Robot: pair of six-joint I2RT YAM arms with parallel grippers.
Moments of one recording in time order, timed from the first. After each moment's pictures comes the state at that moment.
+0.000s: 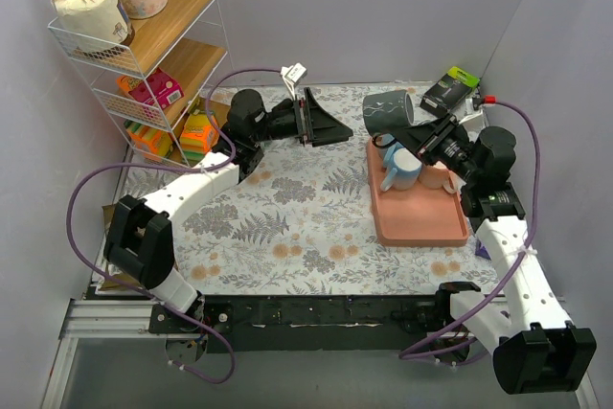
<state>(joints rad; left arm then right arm) -0.56 1.57 1.23 0.50 0.88 -1.13 0.08 0.92 0.84 0.00 -0.57 1.01</state>
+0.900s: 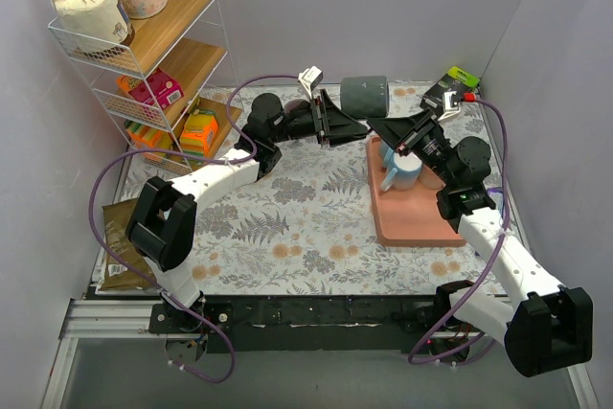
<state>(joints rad) -0.62 1.73 1.28 0.71 0.82 -1.35 0.27 1.04 0.73 0.55 -0.49 1.18</state>
